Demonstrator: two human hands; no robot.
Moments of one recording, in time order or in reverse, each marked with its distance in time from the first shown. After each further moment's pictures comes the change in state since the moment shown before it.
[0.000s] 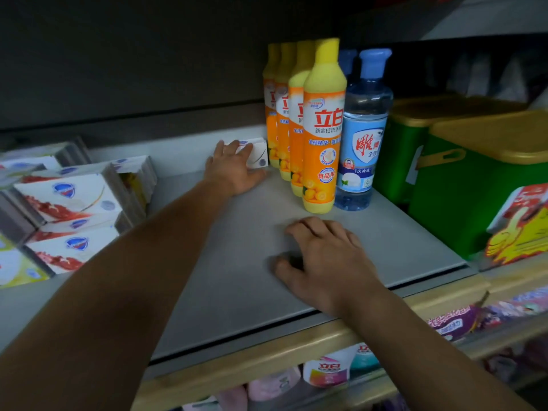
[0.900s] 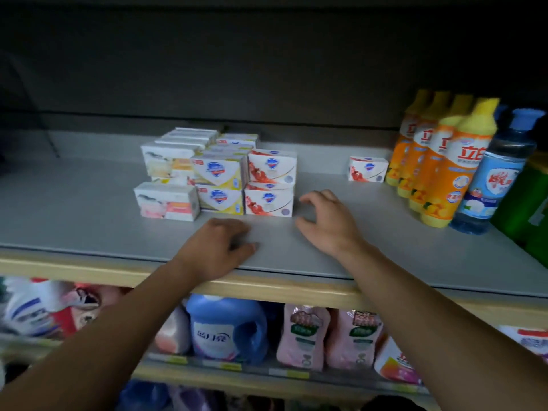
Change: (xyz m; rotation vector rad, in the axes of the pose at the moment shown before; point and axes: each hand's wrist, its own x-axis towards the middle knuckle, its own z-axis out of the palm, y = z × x) left_hand -0.345 -0.155 -0.108 -0.226 0.049 -0.089; right_hand 0.037 -0.175 0.028 0.318 0.078 -0.245
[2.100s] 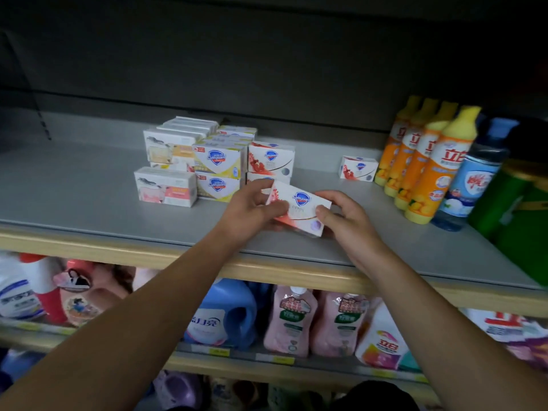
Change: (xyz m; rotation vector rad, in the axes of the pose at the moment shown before) left_hand 0.022 0.063 0.009 -1.253 0.139 -0.247; right_hand -0.049 0.008 -0.027 0.758 0.006 0.155
